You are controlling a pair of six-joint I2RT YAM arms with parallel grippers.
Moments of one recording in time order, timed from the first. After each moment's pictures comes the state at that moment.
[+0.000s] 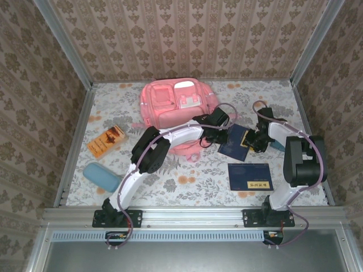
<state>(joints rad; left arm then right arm) -0.93 2.37 1.89 -0.53 0.18 -0.62 -0.05 1.68 0.97 -0.65 -0.20 0.55</state>
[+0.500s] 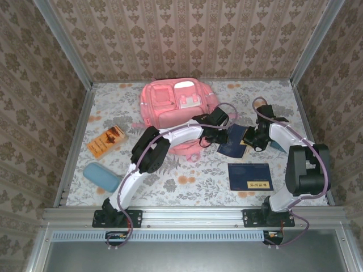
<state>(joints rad) -0.93 2.37 1.90 -0.54 0.19 -0.58 -0.01 1.57 0.98 -0.70 -0.18 0.55</state>
